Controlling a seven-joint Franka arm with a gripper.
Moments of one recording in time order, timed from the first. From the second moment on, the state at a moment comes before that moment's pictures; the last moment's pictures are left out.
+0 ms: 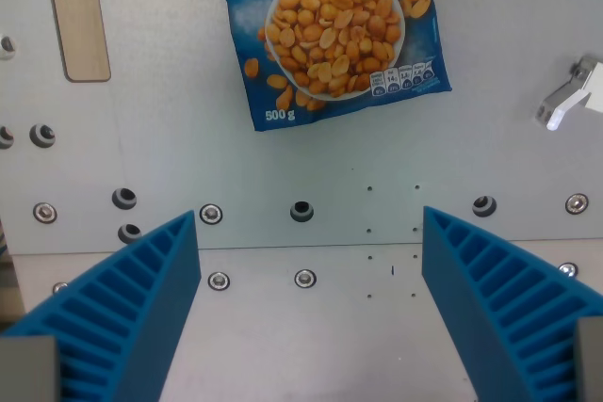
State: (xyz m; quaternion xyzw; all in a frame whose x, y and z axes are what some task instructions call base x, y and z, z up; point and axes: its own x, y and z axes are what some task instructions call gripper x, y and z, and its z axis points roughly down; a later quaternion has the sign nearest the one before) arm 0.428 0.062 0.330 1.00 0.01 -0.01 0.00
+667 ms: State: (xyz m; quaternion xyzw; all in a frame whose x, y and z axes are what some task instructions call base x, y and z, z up) arm 0.423 0.103 0.331 1.00 0.01 0.00 0.00
